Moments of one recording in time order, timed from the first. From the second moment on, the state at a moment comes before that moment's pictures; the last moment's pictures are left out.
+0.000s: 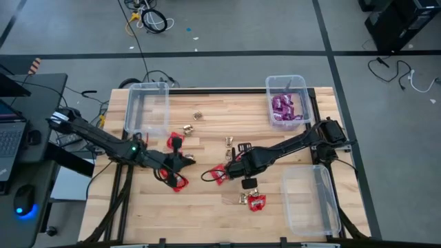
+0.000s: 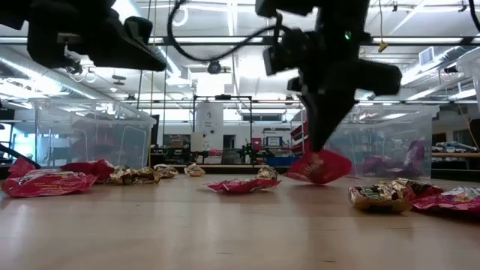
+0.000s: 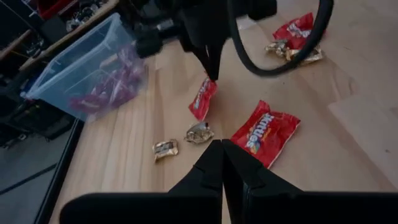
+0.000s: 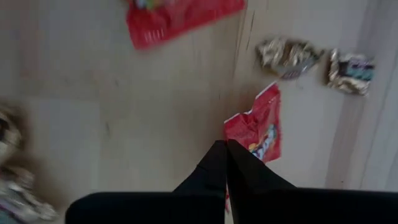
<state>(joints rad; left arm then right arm) -0.38 1.08 0.50 0.13 -0.44 0.31 0.25 1.92 1.40 -0.93 0.24 0.15</state>
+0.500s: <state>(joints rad) -0.34 1.30 0.50 0.38 -0.37 0.34 0.27 1.92 1.61 -0.87 0.21 0.13</state>
